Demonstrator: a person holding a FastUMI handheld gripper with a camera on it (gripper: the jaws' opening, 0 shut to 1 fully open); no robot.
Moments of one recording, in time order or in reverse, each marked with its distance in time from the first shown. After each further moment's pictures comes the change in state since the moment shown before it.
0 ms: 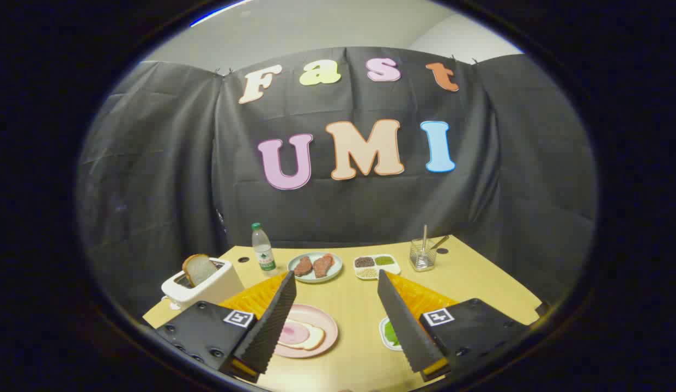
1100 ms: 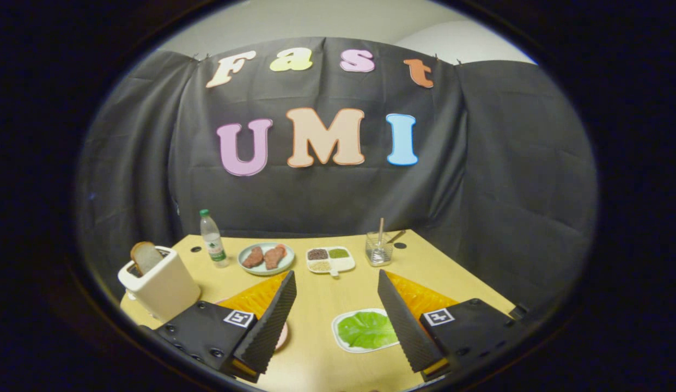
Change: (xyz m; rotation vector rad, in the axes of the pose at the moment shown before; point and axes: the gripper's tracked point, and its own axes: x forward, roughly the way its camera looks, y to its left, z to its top) arm 0.021 -0.093 -0.025 -0.066 0.066 -0.227
